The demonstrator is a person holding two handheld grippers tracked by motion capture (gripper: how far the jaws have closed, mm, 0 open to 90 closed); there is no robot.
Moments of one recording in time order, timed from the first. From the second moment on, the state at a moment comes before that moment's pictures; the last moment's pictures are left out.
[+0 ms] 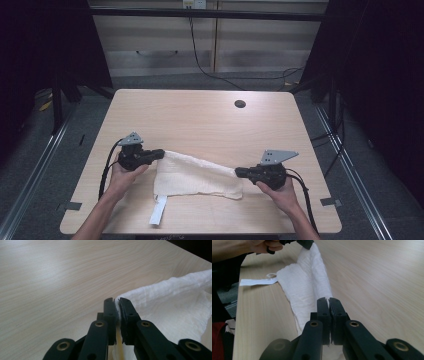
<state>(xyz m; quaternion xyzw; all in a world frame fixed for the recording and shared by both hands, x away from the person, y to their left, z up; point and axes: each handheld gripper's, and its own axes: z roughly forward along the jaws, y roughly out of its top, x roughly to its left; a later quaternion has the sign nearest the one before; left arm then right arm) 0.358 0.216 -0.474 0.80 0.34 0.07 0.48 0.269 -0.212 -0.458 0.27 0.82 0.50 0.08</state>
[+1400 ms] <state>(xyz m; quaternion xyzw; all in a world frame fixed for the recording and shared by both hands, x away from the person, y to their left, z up) 0.341 0.170 -0.429 0.82 0.25 0.09 0.51 0.283 -0.226 -0.501 0.36 0.85 0.39 0.04</state>
